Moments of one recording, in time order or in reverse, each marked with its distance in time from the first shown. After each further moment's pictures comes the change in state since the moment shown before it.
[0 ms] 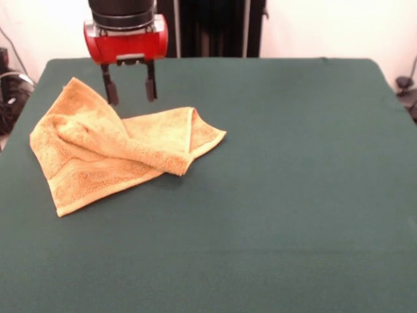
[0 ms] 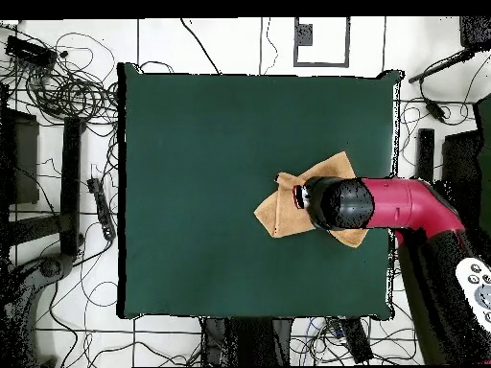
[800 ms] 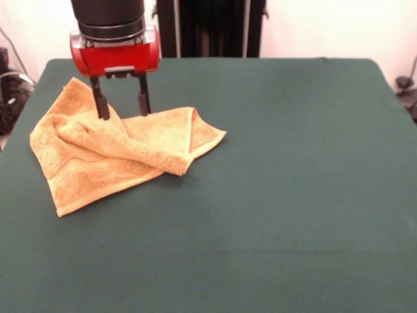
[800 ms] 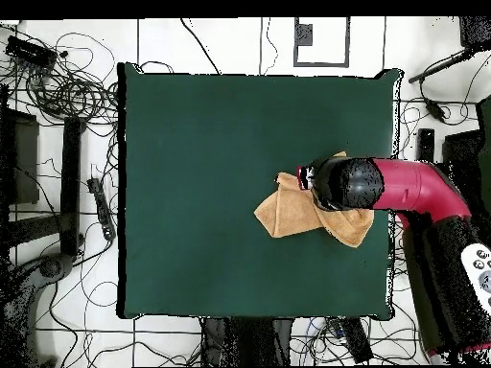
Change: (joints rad) arm 0.020 0.051 -0.009 -0.122 0.055 0.041 0.000
